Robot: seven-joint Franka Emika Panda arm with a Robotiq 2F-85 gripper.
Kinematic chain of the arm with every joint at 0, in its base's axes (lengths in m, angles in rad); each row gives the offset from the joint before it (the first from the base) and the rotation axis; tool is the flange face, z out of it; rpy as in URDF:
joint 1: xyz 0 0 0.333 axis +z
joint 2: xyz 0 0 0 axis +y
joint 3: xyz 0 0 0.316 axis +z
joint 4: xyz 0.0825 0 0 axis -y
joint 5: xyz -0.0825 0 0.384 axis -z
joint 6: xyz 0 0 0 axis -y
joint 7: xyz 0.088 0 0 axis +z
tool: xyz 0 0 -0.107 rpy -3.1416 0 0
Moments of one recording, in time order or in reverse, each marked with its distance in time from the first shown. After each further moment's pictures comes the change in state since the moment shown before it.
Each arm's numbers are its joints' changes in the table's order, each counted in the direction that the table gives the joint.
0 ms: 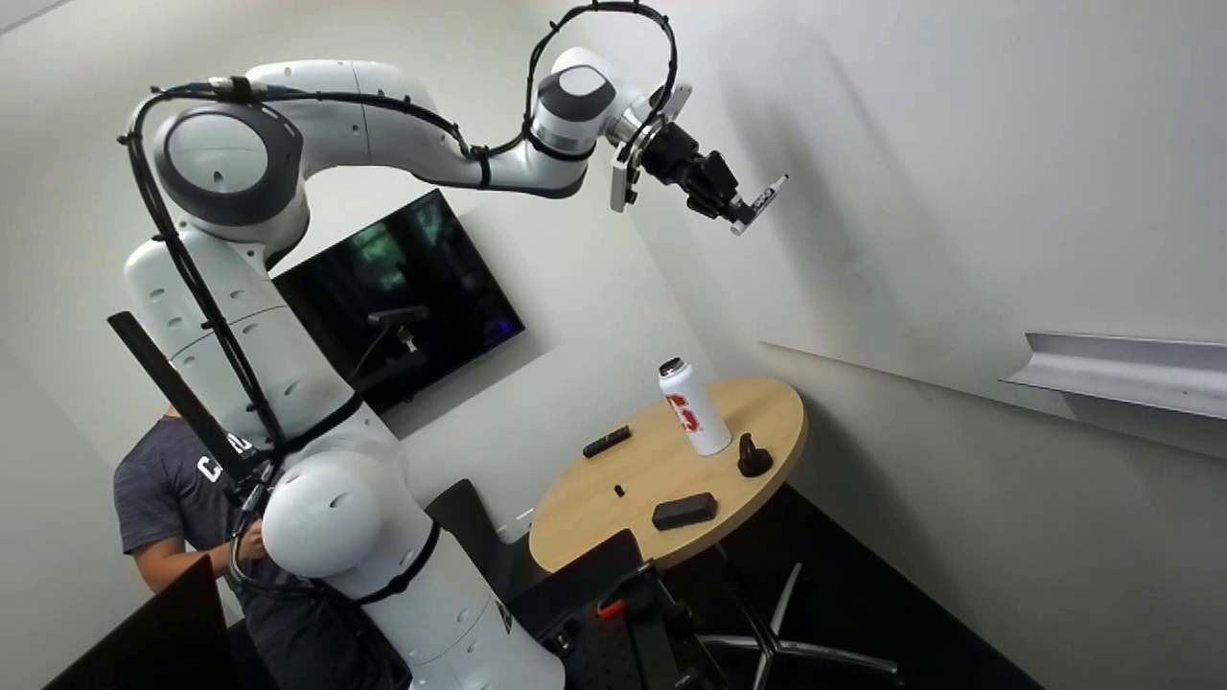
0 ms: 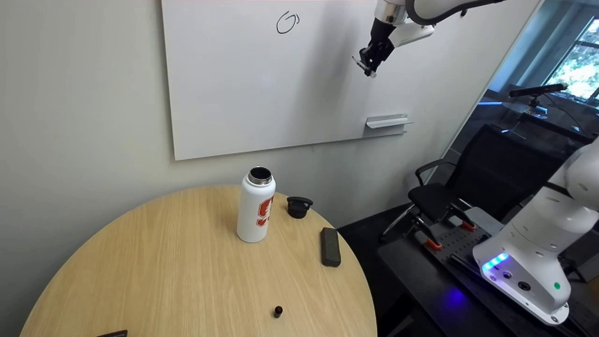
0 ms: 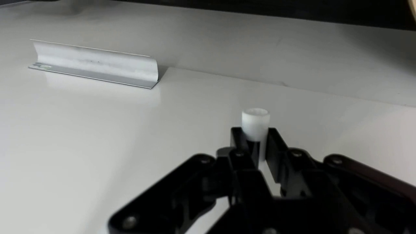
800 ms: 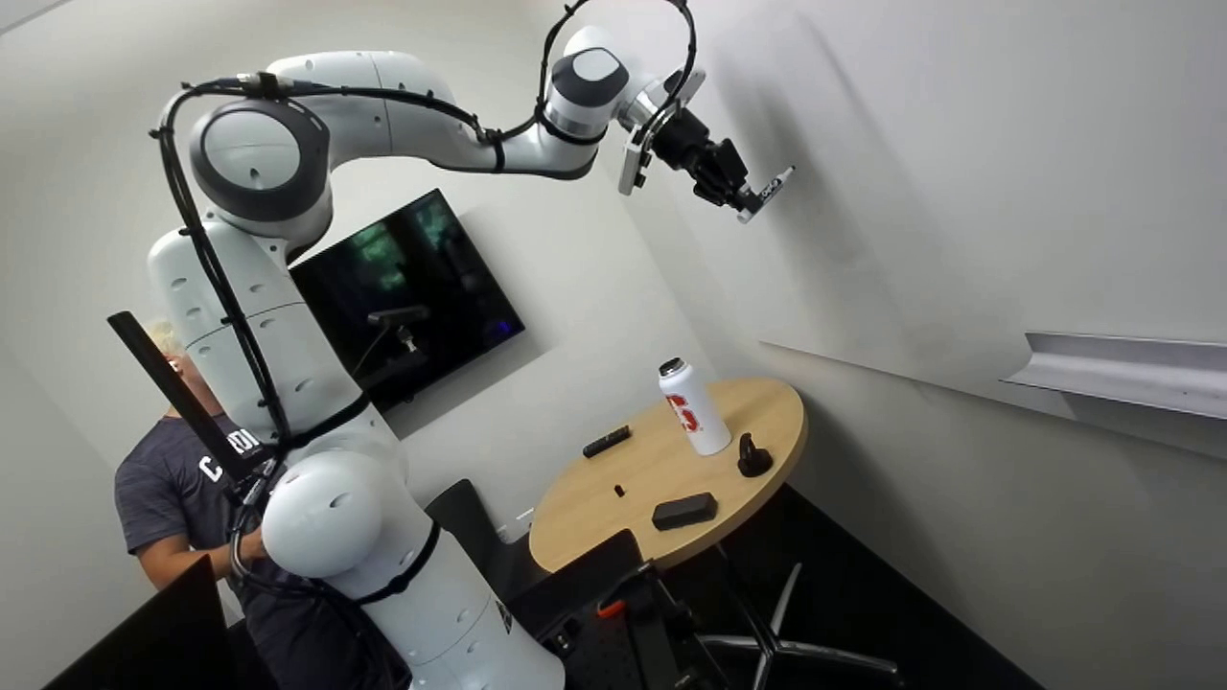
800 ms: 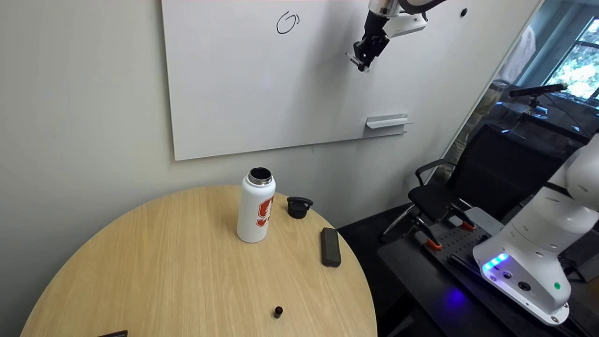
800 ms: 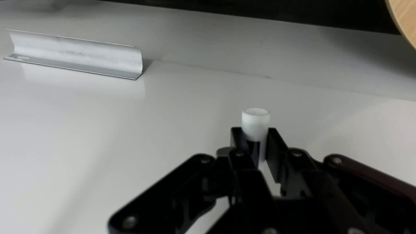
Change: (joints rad) arm 0.000 0.079 -0.007 0.127 -0.065 -0.045 0.071
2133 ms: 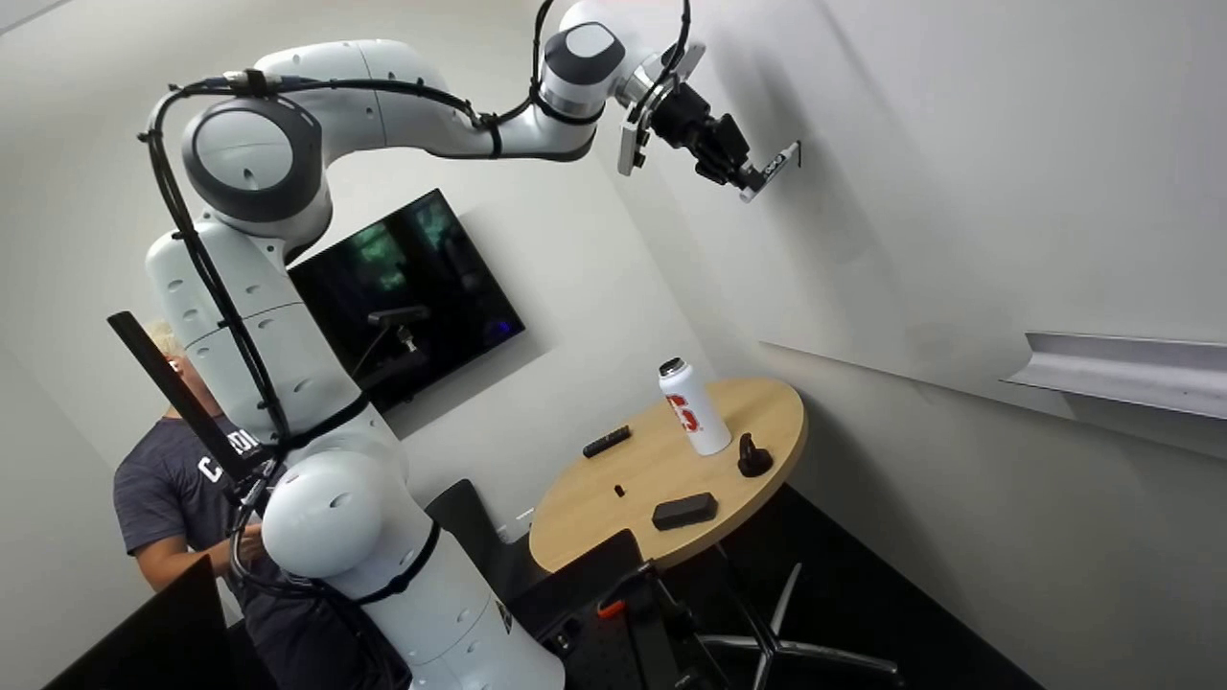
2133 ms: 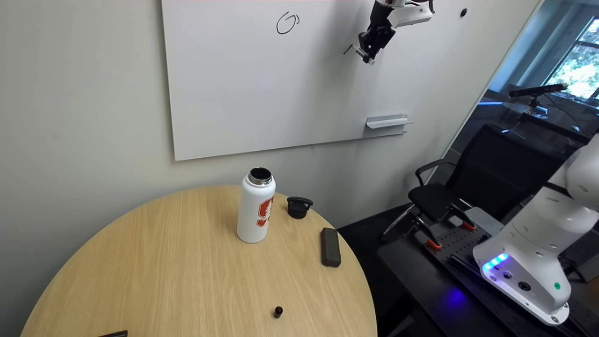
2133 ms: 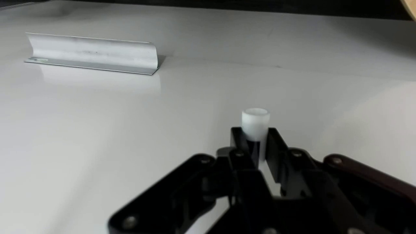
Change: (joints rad) arm 0.000 -0.007 -0.034 0.052 -0.008 -0.038 0.001
